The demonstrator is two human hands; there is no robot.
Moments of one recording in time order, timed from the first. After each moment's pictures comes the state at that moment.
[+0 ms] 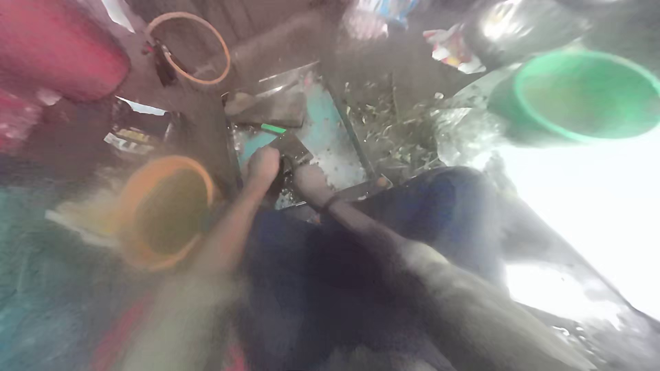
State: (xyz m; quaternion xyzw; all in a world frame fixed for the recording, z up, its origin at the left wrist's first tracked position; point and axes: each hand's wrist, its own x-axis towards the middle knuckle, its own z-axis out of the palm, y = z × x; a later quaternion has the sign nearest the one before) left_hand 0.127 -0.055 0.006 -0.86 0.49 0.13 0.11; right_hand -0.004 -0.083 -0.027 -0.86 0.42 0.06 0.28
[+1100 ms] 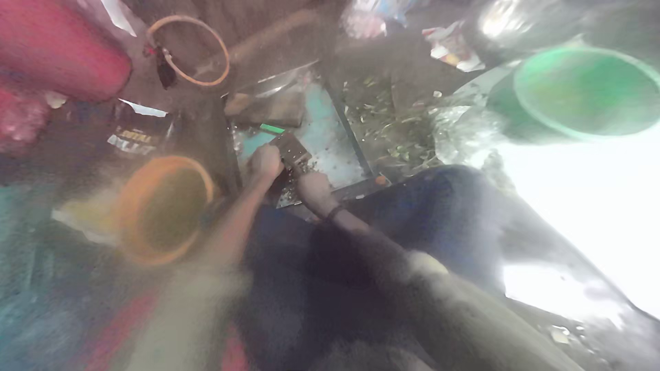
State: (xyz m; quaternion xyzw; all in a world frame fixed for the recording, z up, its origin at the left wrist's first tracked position) left_hand 0.115 -0.067 0.020 -0.88 0.45 0.15 0.09; right_hand -0.025 -0.071 -0.027 -0.88 0.41 0.07 0.23
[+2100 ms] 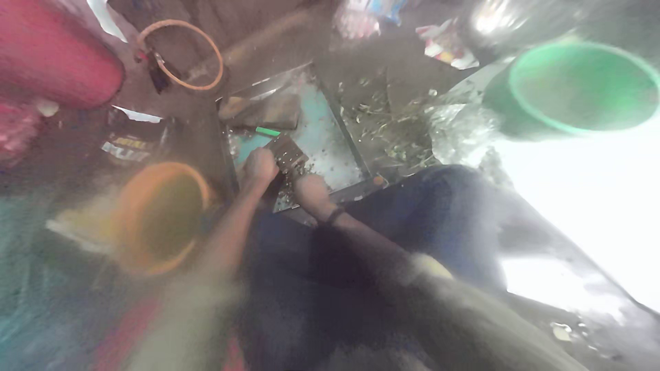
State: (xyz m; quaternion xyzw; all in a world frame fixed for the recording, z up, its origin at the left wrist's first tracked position) left_hand 0.119 -0.069 0.019 -0.88 0.44 0.15 0.09; right_hand -0.025 -0.073 -0.017 -0.88 0.40 0.07 0.25
